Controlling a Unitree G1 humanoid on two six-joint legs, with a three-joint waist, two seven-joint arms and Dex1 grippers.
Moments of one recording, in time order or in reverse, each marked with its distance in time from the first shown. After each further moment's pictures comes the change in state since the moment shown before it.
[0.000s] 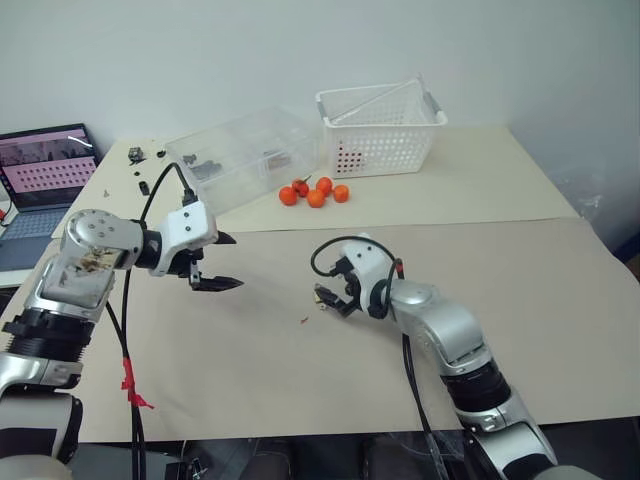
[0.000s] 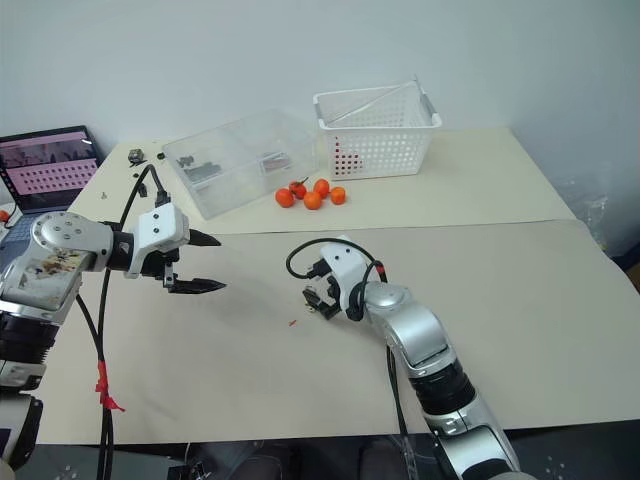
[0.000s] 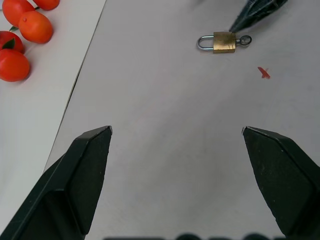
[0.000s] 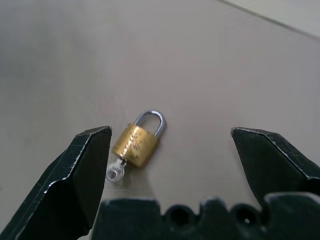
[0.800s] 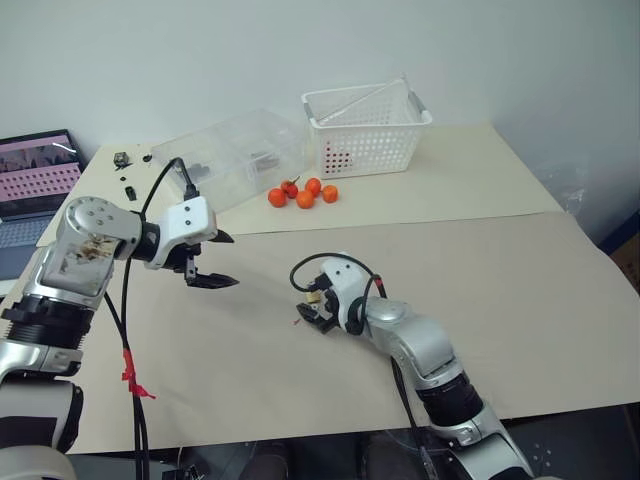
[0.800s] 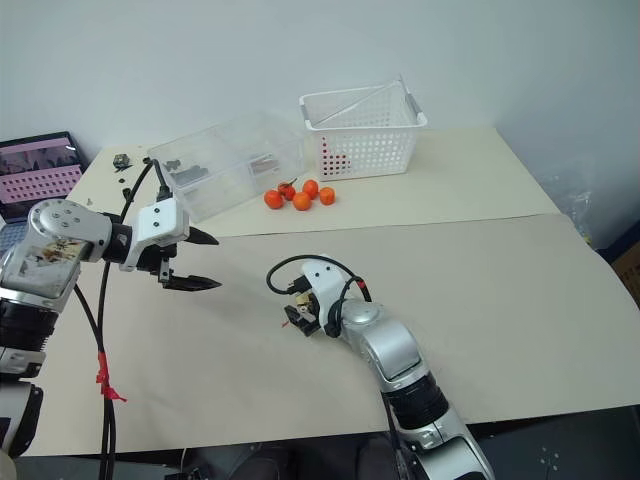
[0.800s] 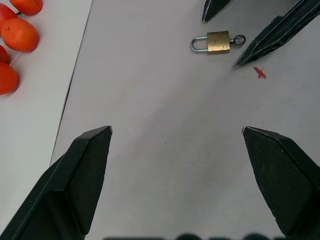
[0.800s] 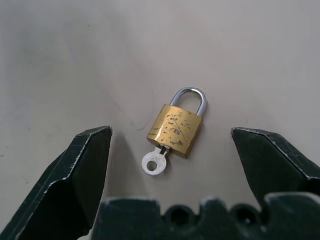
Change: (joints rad) left arm -0.049 0.030 -0.029 0.024 0.041 0.006 -0.066; right arm 0.024 0.124 0.048 0.106 -0.036 -0.072 -0.035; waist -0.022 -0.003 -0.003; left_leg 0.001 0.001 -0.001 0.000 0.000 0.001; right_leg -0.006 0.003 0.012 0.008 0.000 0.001
